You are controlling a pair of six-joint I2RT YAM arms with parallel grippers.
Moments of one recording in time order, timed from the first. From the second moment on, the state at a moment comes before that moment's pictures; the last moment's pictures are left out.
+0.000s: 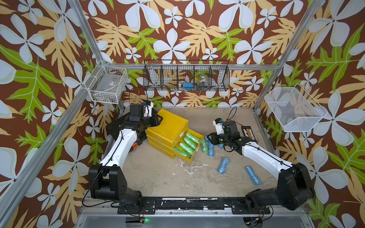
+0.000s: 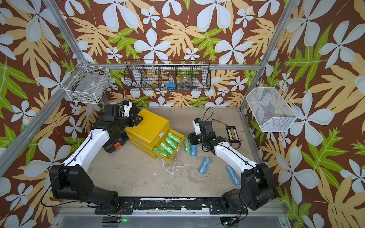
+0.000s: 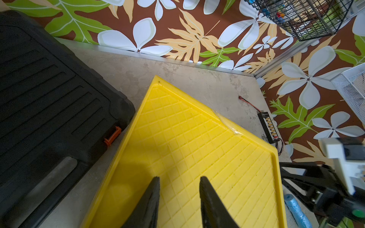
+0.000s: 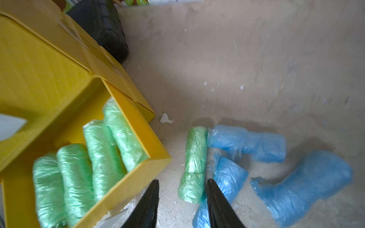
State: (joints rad) left arm -0.07 1.48 1.28 -0.43 0.44 -0.28; right arm 0.37 1.45 0.93 -0.24 -0.24 0.27
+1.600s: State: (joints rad) left arm -0.07 1.48 1.28 -0.43 0.44 -0.28; right arm 0.31 1.56 1.00 -0.24 -0.33 0.31
